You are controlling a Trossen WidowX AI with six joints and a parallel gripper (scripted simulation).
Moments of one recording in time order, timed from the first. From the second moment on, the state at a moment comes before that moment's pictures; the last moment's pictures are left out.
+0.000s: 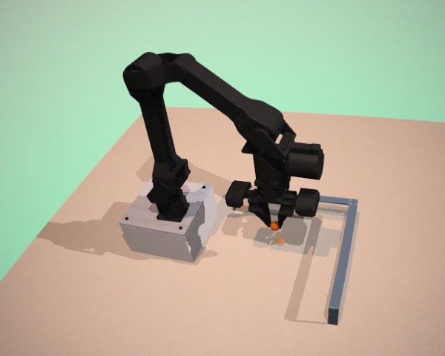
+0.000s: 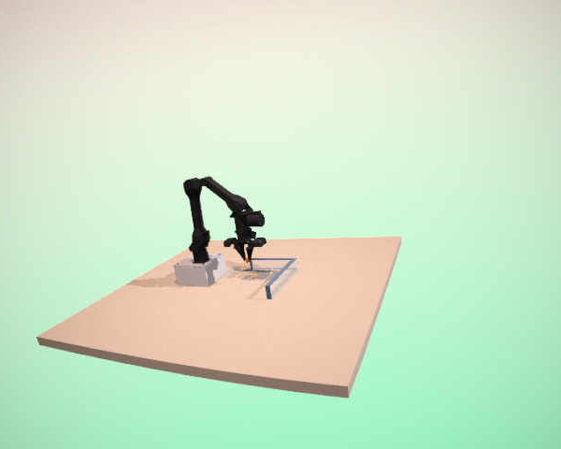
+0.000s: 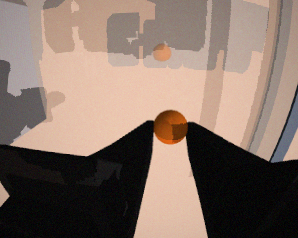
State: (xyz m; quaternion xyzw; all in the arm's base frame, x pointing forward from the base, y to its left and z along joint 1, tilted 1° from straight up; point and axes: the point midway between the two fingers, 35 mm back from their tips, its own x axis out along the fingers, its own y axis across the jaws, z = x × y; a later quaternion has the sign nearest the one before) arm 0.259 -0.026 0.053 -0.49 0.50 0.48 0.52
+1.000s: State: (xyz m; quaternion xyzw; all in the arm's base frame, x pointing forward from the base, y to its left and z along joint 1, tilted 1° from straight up) arm 0.261 0.021 0.004 -0.49 0.50 0.48 0.53
